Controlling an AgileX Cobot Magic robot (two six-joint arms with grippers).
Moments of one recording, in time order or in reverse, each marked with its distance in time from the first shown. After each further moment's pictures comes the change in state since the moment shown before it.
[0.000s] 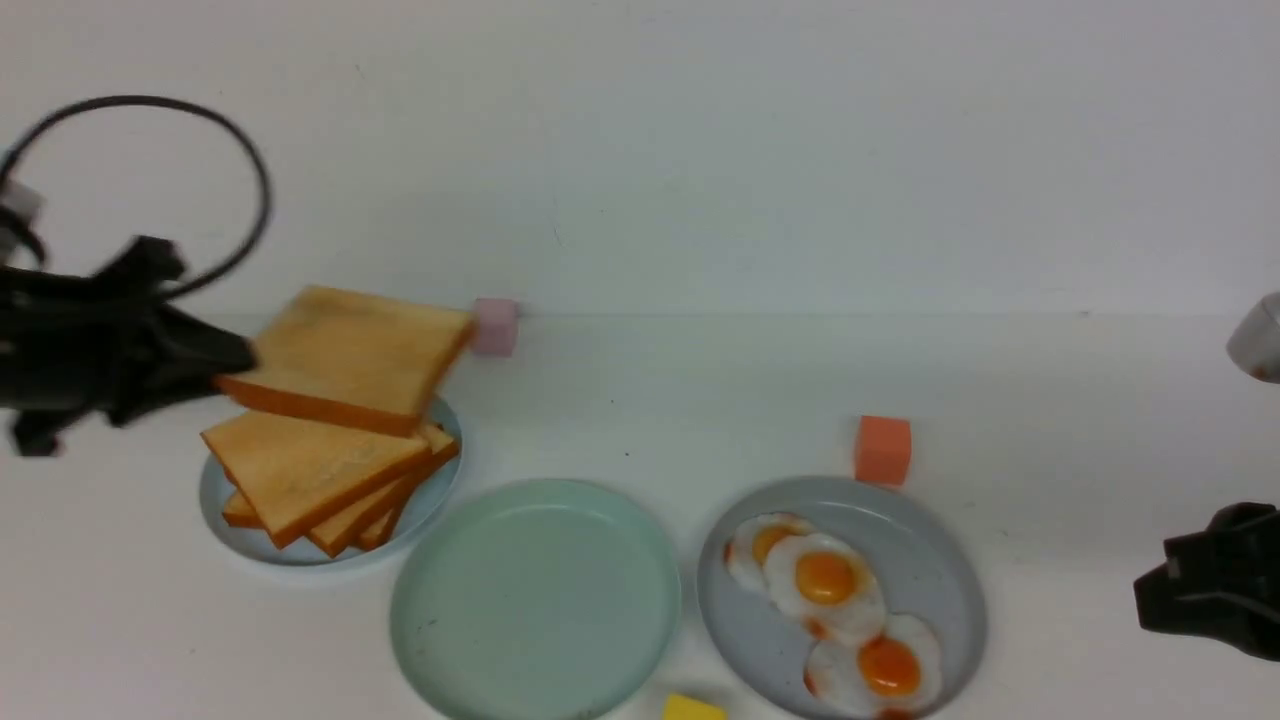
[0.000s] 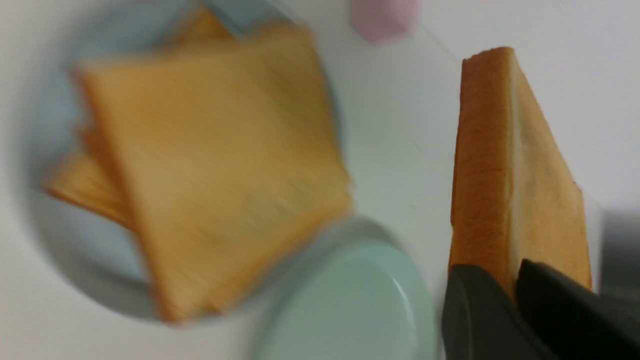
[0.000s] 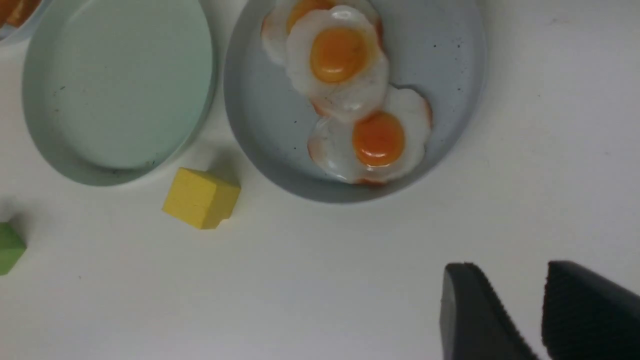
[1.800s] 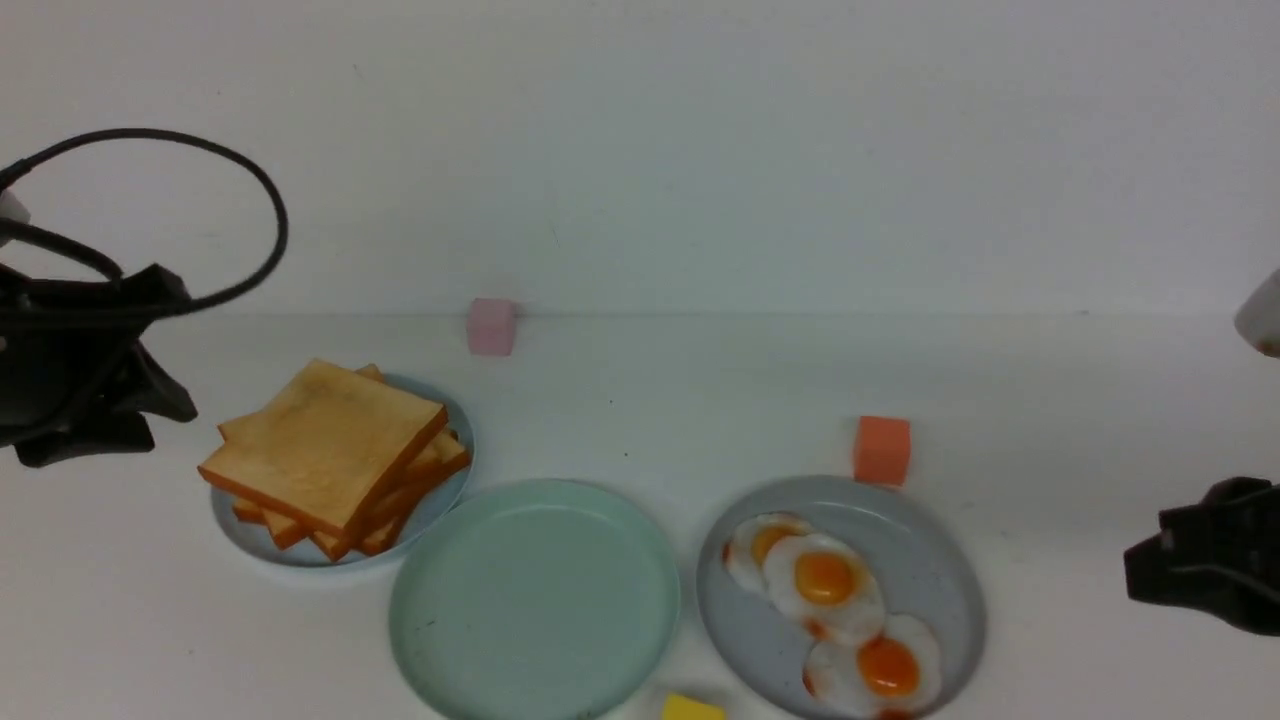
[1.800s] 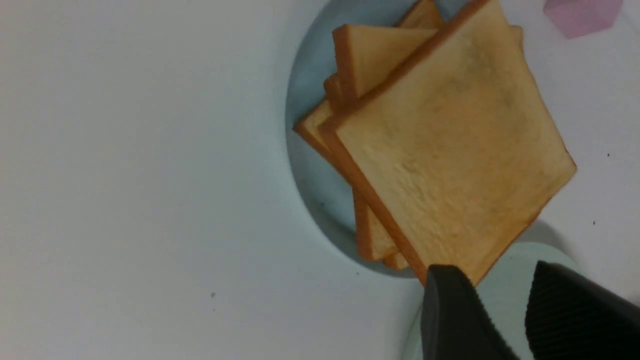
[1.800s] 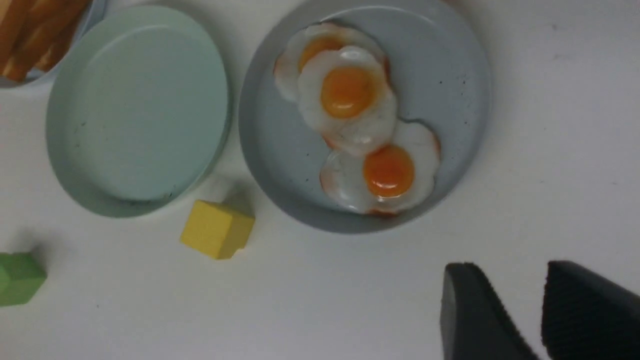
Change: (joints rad) right arm -0.001 0.000 0.000 0.018 -0.049 0.002; left arm -0.021 -0.028 -0.141 0.678 0.017 -0.625
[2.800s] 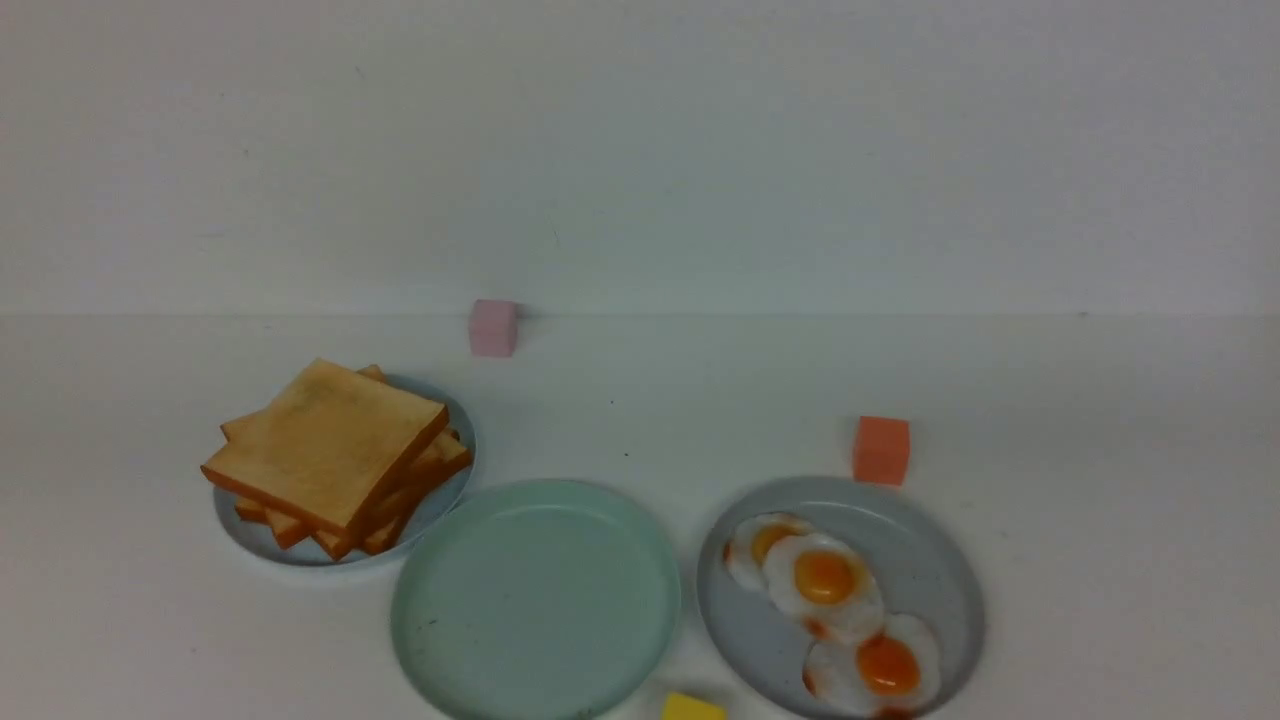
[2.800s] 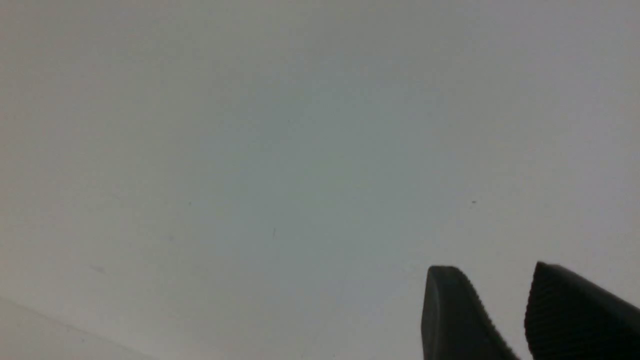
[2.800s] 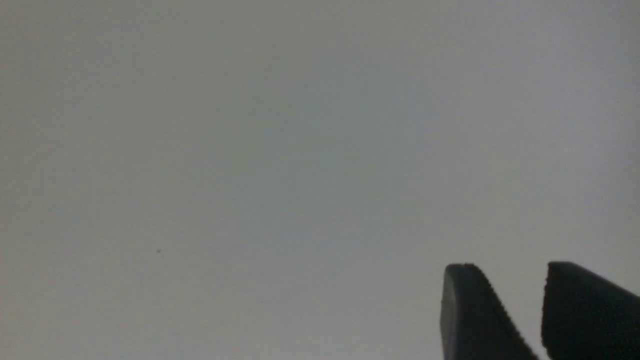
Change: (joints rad) right arm -0.237 -0.595 0.064 -0.404 -0.570 0.445; left arm -0.255 -1.084 0.516 0.235 -0.703 -0.239
